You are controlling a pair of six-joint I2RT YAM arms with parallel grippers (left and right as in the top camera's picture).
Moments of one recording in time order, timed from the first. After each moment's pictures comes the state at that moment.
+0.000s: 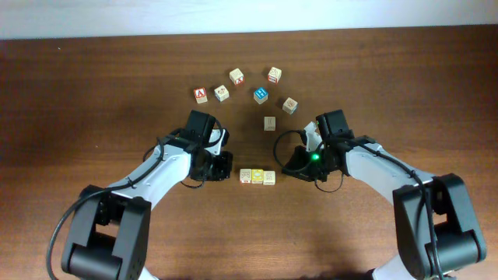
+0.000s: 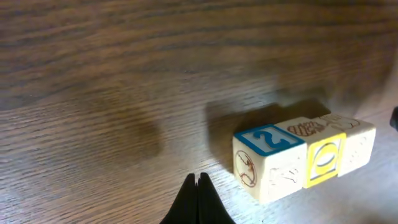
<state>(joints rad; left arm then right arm) -0.34 1.76 0.99 -0.56 0.34 -0.28 0.24 1.75 0.89 -0.42 -0.62 0.49</state>
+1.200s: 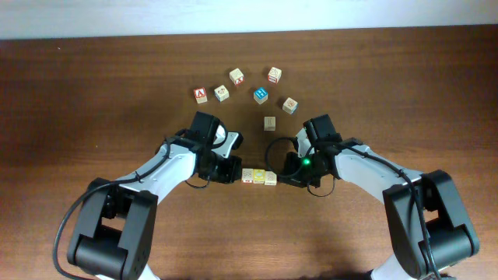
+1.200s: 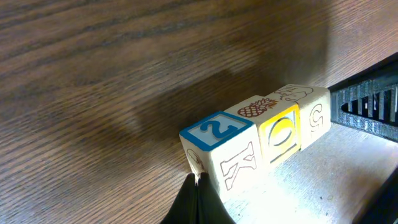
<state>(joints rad) -0.36 1.80 0.99 -0.52 0.50 -0.10 0.32 1.77 0.89 -0.43 -0.58 0.54</state>
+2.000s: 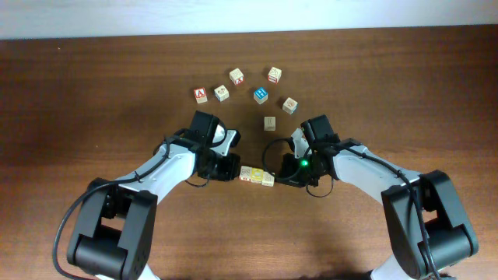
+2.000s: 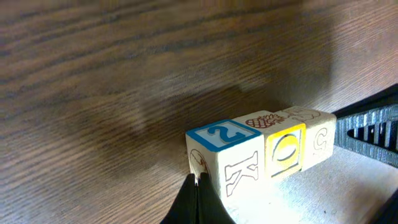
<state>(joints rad) -0.35 1.80 0.99 -0.49 0.47 -0.14 0.34 1.77 0.89 -0.42 -0.60 0.47</state>
